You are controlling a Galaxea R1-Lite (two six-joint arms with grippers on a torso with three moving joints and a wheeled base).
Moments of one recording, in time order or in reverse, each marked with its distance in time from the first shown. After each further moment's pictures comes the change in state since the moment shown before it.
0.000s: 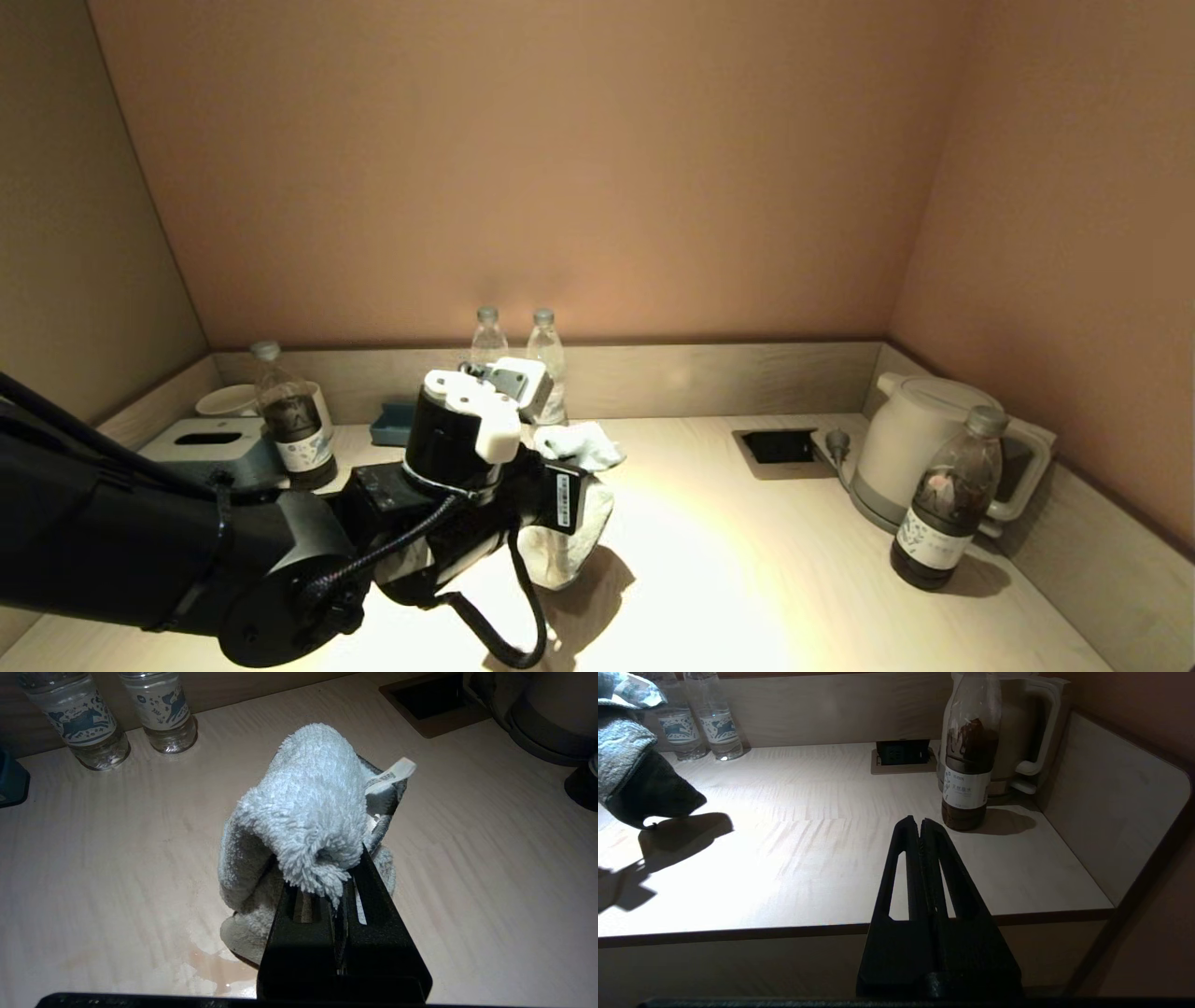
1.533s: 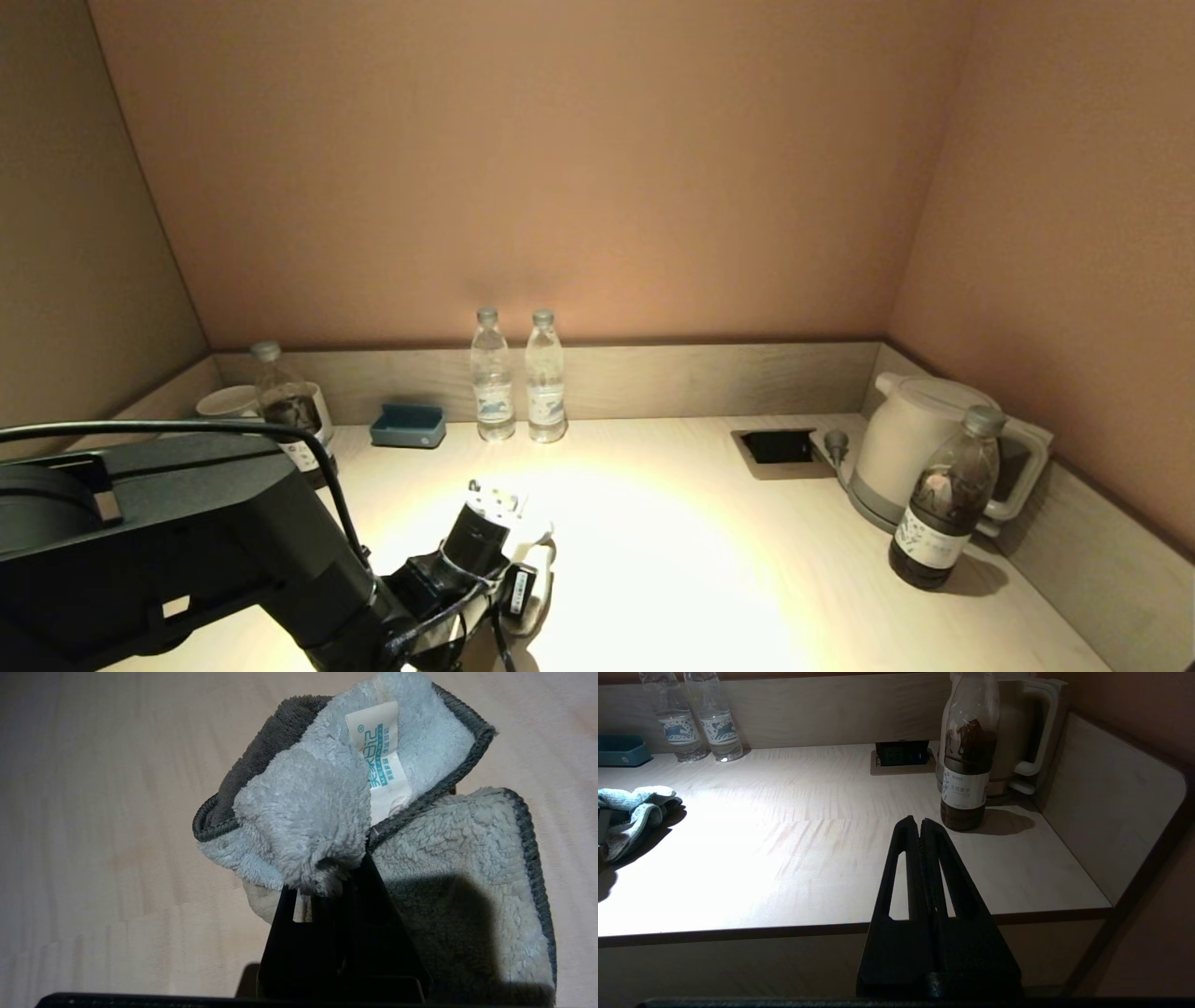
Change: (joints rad) left arm 0.121 0.334 0.129 -0.112 0.140 0.078; right arm 0.000 0.000 0.000 0.000 0.000 0.000
